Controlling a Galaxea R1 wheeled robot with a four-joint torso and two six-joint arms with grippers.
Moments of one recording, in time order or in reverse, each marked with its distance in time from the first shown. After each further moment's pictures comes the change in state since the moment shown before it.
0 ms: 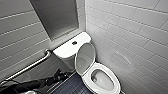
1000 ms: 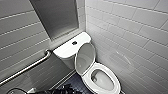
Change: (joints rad) left arm 0.156 0.079 0.108 0.086 0.211 0.363; right arm 0.037 -0.087 0.122 0.001 -0.051 -0.001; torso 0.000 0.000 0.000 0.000
